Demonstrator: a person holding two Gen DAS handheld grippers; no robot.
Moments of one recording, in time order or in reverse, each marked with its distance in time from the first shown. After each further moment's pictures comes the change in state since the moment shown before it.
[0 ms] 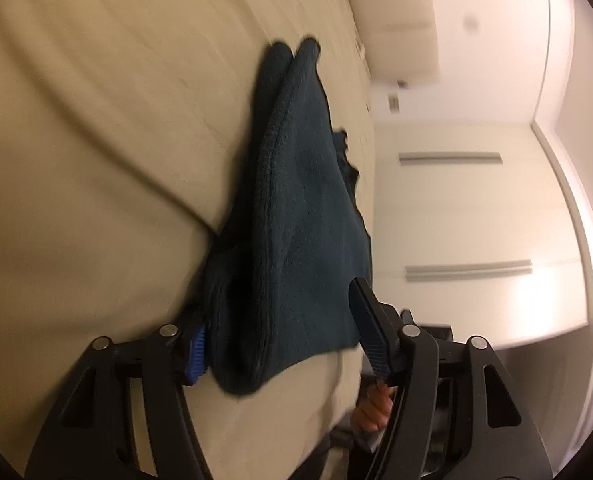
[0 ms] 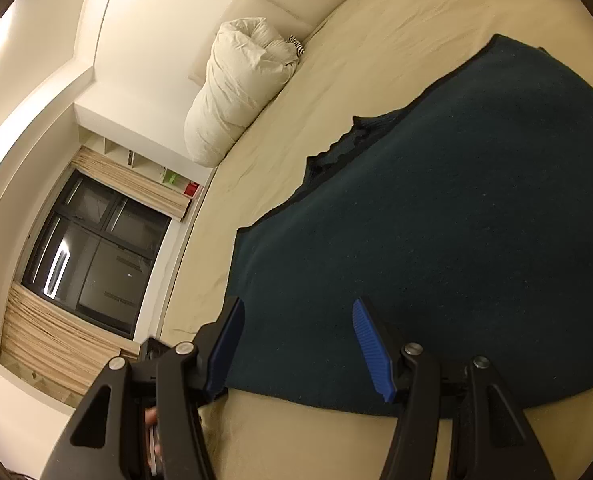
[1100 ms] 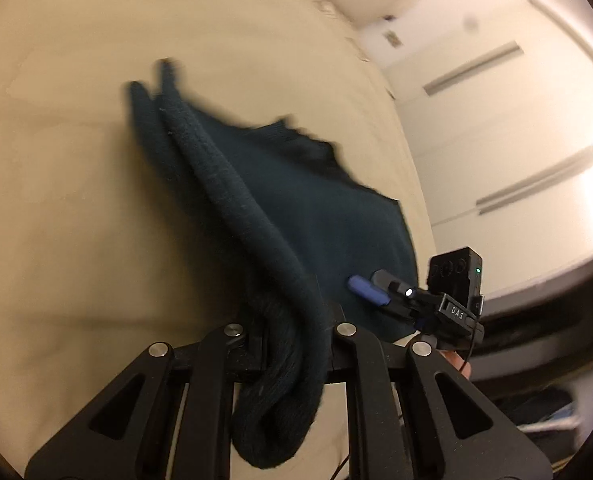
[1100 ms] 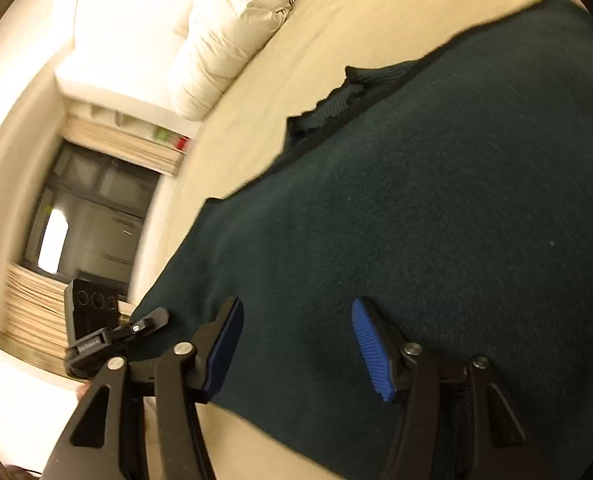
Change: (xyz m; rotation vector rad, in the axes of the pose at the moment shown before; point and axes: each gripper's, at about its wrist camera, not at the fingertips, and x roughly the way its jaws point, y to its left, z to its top) left arm 0.047 -0.156 -0.010 0.449 0.029 0.356; right arm 0.052 -0.029 0.038 0.050 0.210 0.028
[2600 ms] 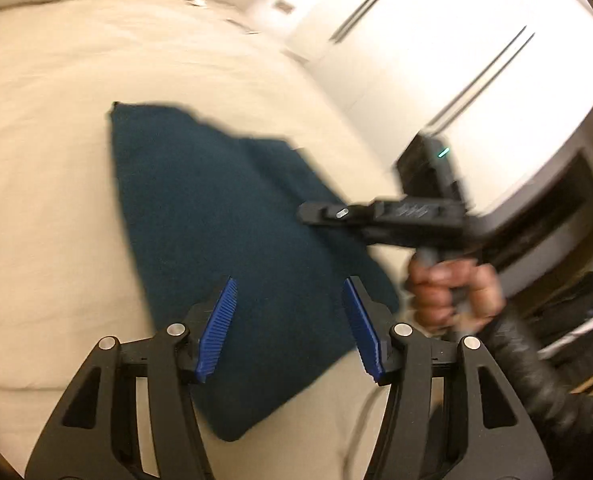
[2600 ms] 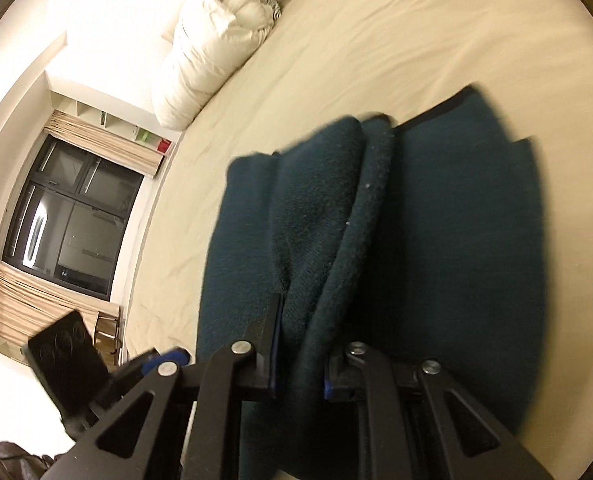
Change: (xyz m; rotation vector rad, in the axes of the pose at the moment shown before) left arm 0.046 -0.075 -0.070 0.342 0.008 -0.145; right arm -0.079 -0.023 0.052 -0.075 -0.017 -0.129
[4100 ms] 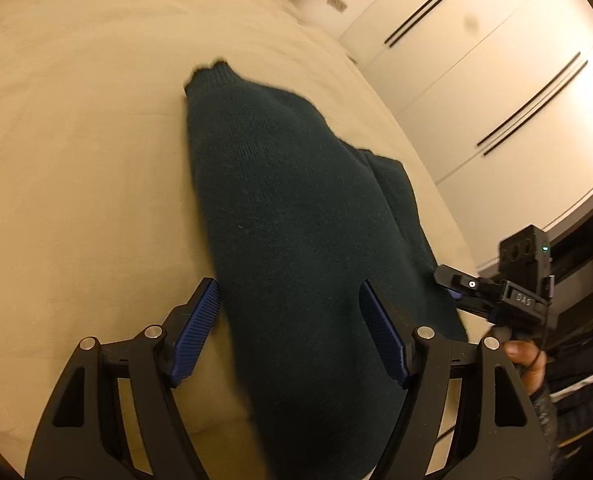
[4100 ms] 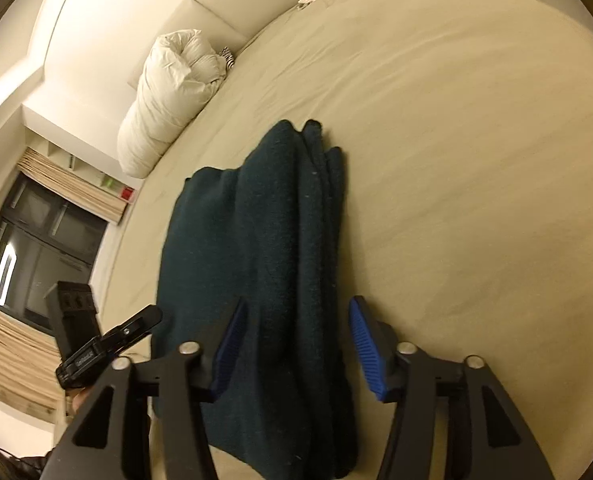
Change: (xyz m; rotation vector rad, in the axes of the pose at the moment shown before) left arm 0.052 0.052 0.043 -0.146 0.047 0.150; right arm -0.066 -0.067 -0.040 0.074 -0.164 -0.136
